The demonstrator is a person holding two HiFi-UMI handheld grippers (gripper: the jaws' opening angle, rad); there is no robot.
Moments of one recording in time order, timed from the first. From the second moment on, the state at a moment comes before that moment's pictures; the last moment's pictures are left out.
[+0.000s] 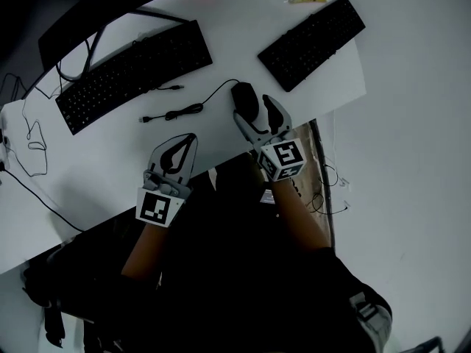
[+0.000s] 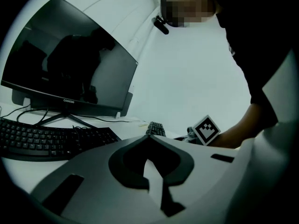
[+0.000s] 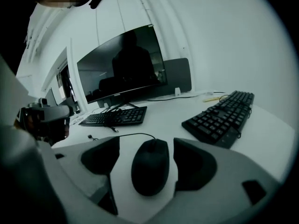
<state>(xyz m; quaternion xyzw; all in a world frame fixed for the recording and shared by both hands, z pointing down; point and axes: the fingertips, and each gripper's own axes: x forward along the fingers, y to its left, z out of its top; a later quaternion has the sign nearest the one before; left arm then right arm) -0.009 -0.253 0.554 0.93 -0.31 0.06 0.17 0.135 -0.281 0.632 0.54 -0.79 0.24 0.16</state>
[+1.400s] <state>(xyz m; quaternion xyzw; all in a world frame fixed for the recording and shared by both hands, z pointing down) -0.015 -0.267 0.582 0.93 -0.29 0.06 0.20 0.128 -0.301 0.664 0.55 -0.76 0.22 0.26</state>
